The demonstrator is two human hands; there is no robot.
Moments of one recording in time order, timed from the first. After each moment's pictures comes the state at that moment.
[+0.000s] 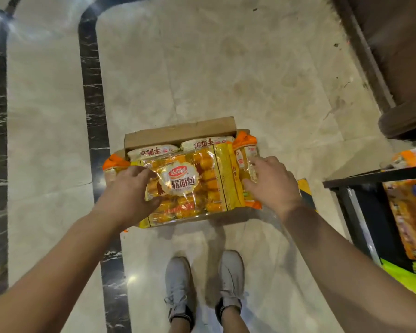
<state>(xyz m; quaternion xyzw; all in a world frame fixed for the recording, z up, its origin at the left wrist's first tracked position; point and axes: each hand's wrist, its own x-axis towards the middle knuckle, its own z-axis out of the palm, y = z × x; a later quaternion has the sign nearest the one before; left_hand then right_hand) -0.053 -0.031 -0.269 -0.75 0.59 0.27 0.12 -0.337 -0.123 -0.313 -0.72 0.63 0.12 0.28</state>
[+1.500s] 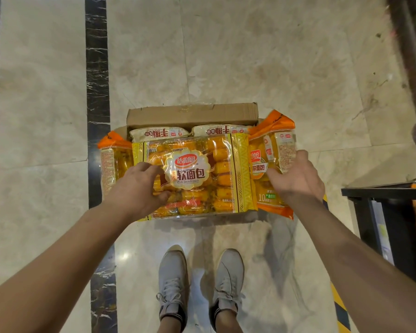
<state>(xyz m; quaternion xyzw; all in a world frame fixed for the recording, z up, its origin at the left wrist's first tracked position) -0.033 -0.021 -0.363 -0.77 0.53 0.34 0.09 -0.333 -0.141 -0.398 -0.59 0.76 0.04 0.26</state>
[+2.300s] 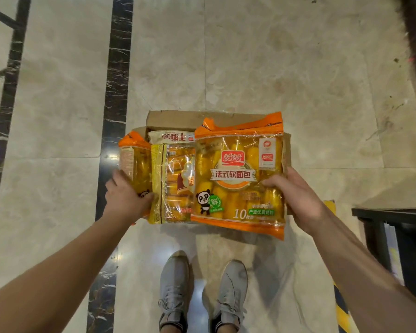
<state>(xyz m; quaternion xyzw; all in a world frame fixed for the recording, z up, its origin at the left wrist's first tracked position) 0.015 0.022 -0.425 -0.91 0.22 0.33 -0.05 -0.295 -0.132 -0.374 -0.42 0.59 -0.08 0.68</state>
